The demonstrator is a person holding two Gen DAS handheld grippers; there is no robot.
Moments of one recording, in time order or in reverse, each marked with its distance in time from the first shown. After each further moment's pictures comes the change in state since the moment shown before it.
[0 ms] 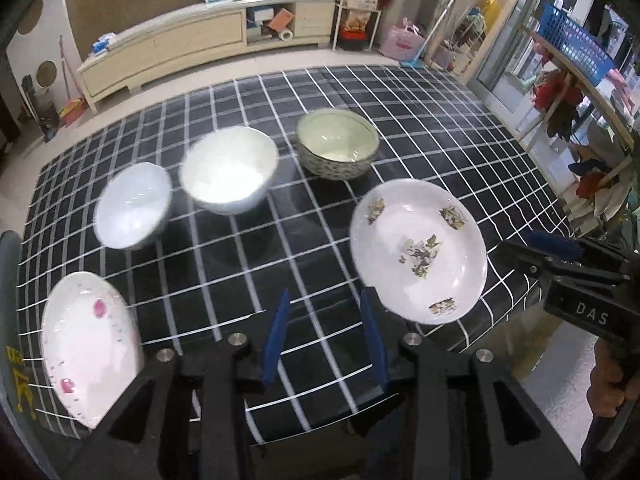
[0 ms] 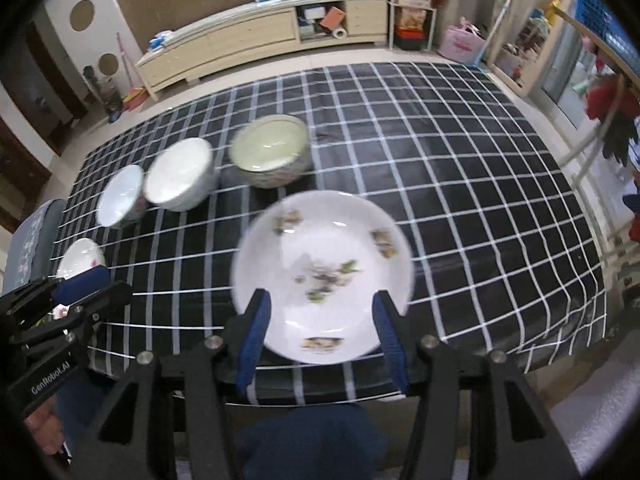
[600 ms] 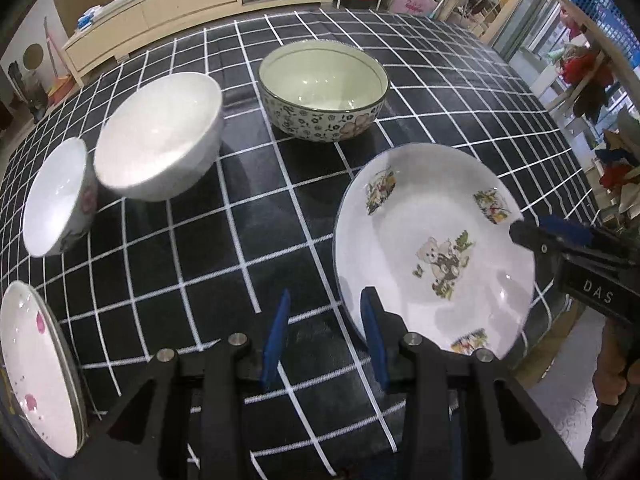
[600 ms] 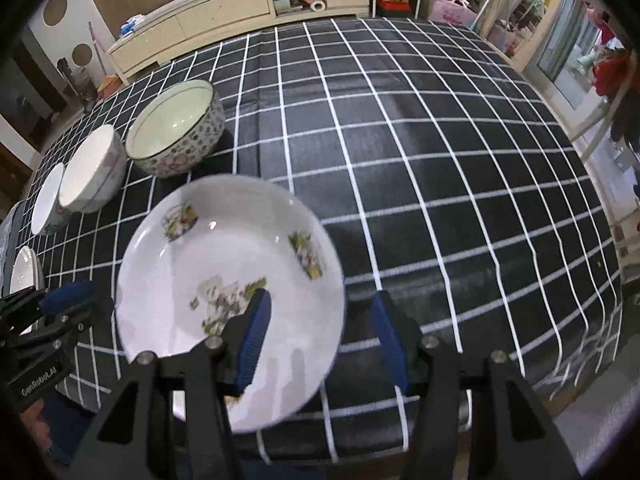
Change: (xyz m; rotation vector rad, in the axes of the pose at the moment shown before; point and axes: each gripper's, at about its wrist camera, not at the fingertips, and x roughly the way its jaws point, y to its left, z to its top) left arm 0.102 -0.018 0.020 -0.009 0.129 0.018; right arm 0.092 -0.052 0.017 0.011 0.061 0.000
